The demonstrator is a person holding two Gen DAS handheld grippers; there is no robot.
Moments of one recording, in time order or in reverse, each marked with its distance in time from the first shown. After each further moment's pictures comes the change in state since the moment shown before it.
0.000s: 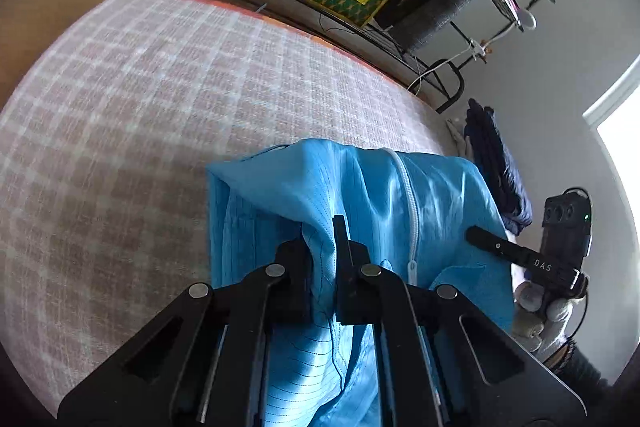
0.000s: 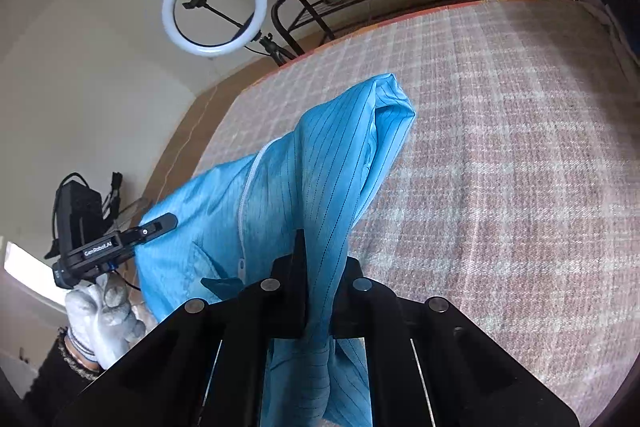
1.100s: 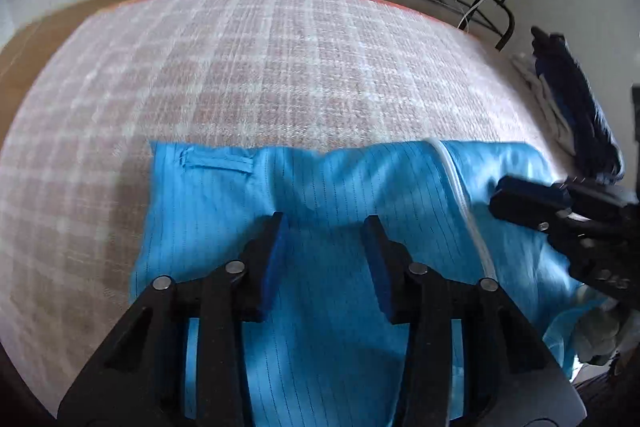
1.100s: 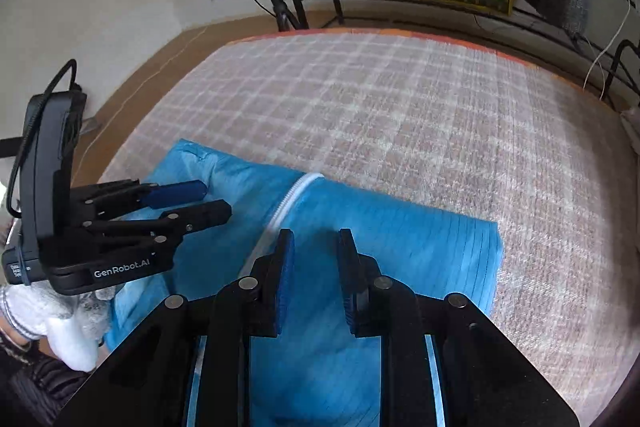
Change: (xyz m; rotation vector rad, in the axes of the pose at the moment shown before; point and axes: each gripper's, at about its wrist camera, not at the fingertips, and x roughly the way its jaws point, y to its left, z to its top) left arm 0.127 -0.018 0.015 0.184 0.085 0.250; right arm 0.088 0.030 0.027 -0.311 0.109 -0.213
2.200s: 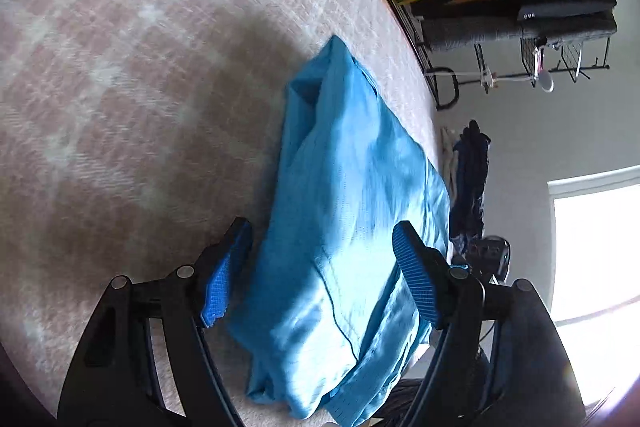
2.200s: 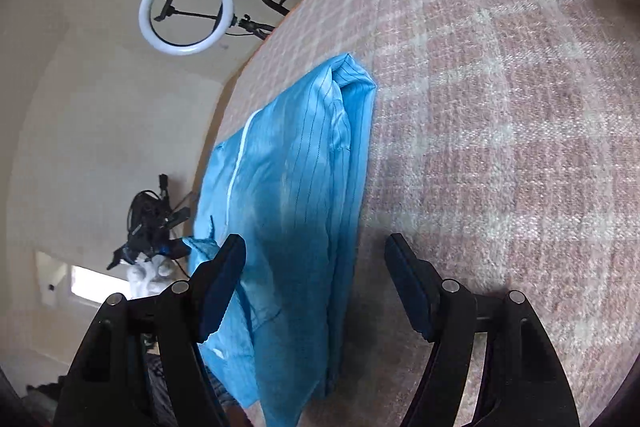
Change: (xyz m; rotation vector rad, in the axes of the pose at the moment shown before) left arm -0.038 0.148 -0.058 -0.518 0.148 -0.529; right arm -0.032 -0.123 -0.109 0.488 0.021 0.508
